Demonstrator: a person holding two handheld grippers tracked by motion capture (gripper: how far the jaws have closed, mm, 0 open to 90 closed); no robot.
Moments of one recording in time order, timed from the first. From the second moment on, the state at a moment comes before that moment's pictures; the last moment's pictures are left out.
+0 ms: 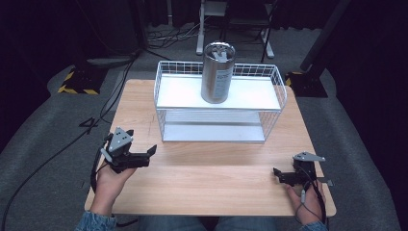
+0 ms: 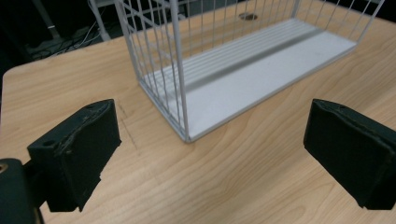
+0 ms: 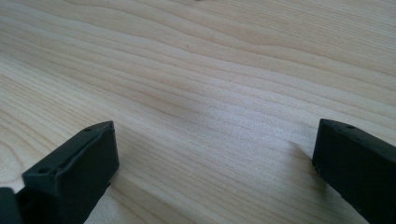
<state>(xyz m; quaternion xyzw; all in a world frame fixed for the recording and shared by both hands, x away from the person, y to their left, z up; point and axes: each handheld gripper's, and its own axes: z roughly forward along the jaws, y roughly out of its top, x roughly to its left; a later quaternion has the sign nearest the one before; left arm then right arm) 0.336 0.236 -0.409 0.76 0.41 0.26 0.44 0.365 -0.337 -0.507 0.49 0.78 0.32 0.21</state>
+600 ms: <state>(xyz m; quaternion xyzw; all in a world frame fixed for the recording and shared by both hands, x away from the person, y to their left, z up) 0.332 0.241 -0.464 0.78 0.44 0.22 0.38 0.365 -0.337 -0.507 0.49 0.78 0.32 0.21</state>
